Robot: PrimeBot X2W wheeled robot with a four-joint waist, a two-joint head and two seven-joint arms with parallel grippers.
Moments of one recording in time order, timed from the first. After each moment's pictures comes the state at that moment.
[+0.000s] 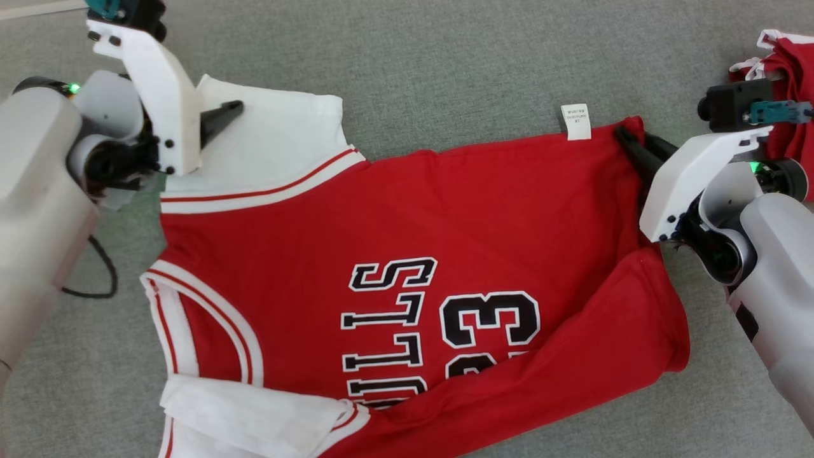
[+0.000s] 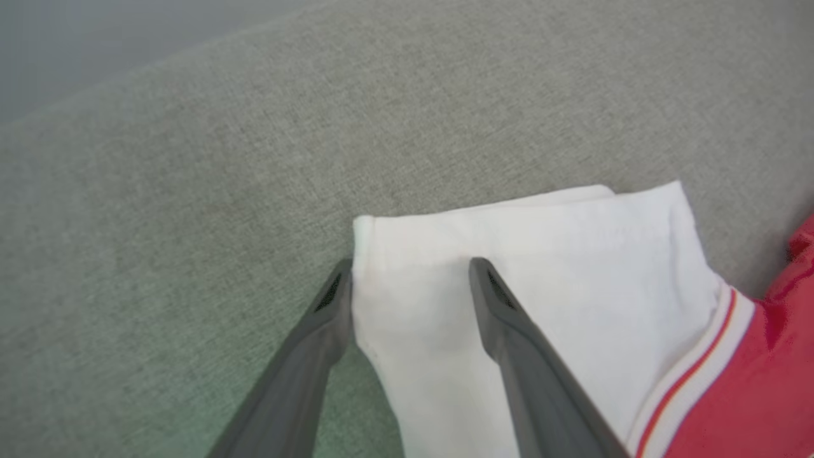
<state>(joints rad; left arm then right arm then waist) -1.31 0.54 -0.98 0.76 -1.03 -0.13 0.56 -0.99 -0.27 0.60 0.78 0.83 0.13 0.24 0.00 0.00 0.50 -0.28</state>
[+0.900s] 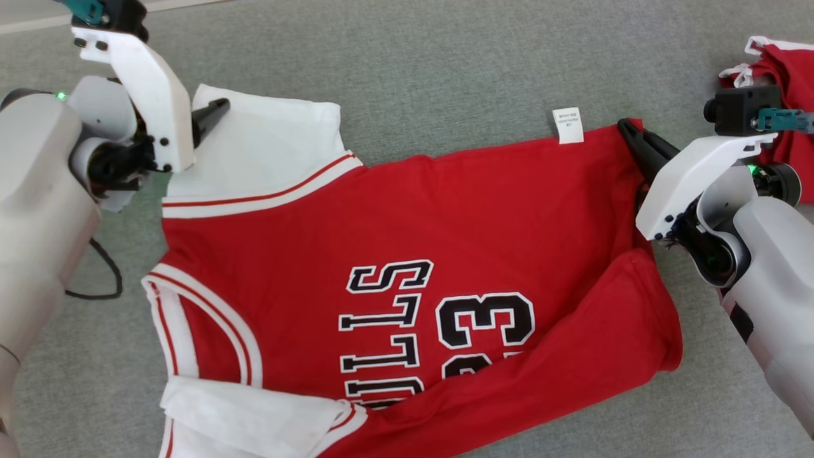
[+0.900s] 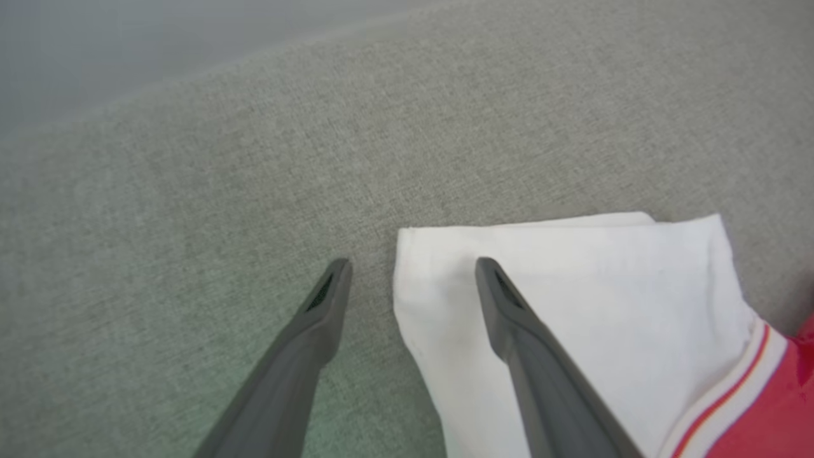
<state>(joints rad) -1.34 0.52 -1.04 0.88 -1.08 -0.13 0.45 -1.02 -0.27 0.67 0.84 0.93 0.13 0.10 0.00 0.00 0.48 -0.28</state>
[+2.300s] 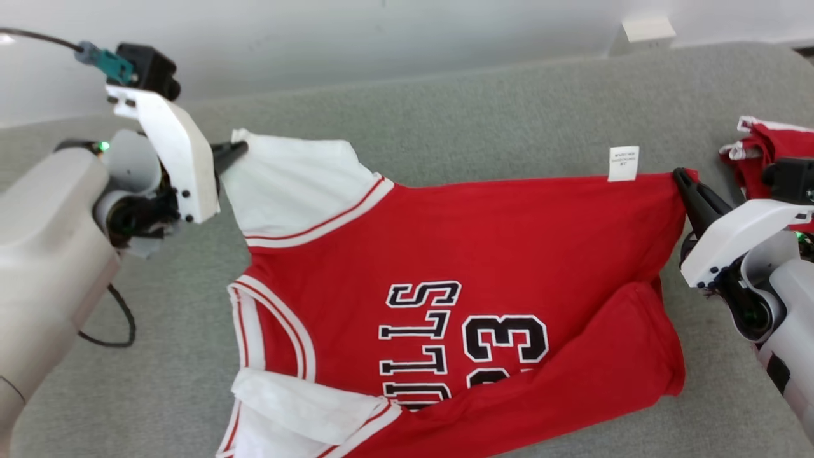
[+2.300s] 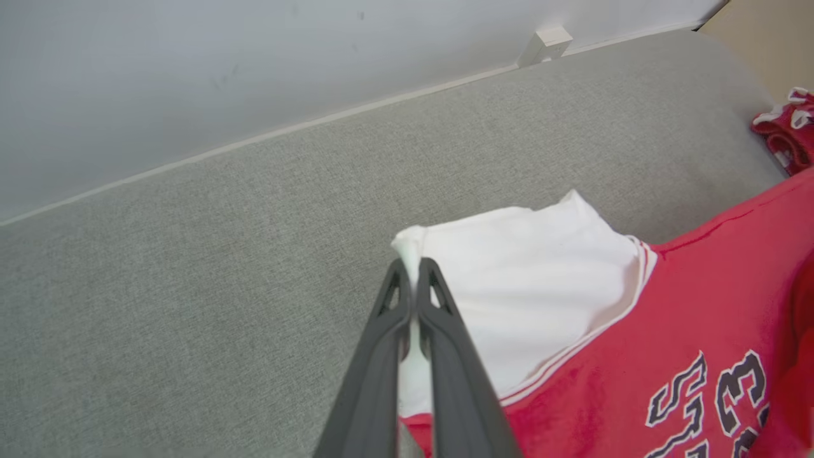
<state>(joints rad) -1.26 0.56 -1.17 0.80 -1.25 -0.13 0.35 -0.91 -0.35 0.75 0.90 1.10 0.13 -0.08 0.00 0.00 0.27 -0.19</state>
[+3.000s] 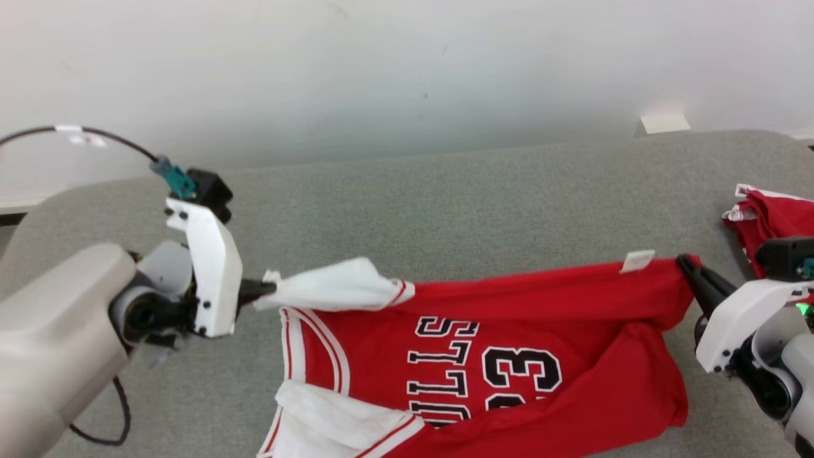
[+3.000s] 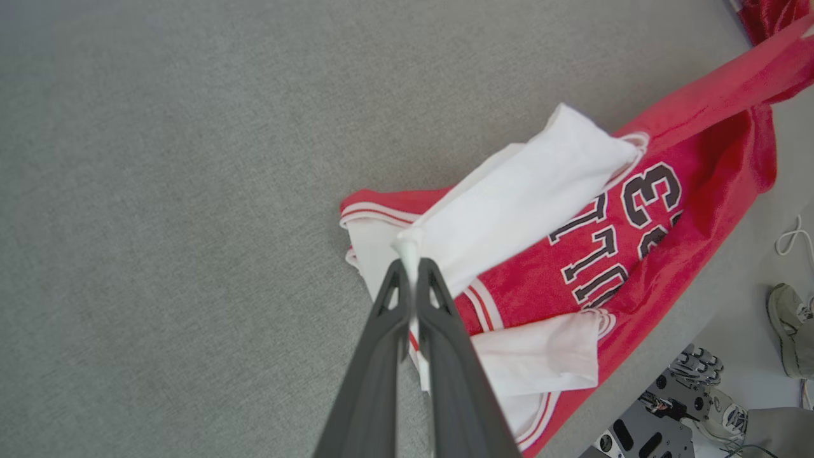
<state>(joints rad) -1.09 0.69 -1.25 0.49 -1.36 -0.13 0.57 -0.75 -0.47 0.87 0.80 1.11 0.13 -0.08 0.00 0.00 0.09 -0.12</state>
